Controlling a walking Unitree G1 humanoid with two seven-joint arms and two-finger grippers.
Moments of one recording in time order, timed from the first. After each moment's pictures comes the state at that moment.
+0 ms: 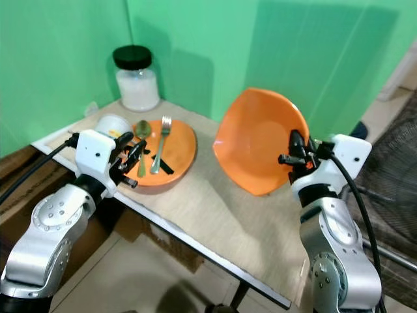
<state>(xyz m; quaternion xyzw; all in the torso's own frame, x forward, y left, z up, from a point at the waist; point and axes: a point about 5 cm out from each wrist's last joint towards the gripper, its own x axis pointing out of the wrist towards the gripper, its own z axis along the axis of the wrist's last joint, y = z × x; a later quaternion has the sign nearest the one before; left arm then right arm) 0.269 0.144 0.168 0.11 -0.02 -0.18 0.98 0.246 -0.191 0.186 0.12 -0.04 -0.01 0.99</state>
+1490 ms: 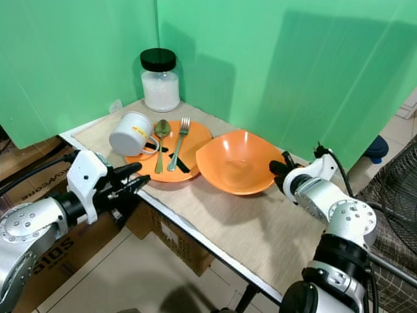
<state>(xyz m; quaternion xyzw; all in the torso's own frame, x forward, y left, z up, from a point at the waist) 0.241 0.161 0.160 0.12 0.06 -0.36 0.92 0.310 -0.221 0.124 0.47 0.28 -0.06 0.84</state>
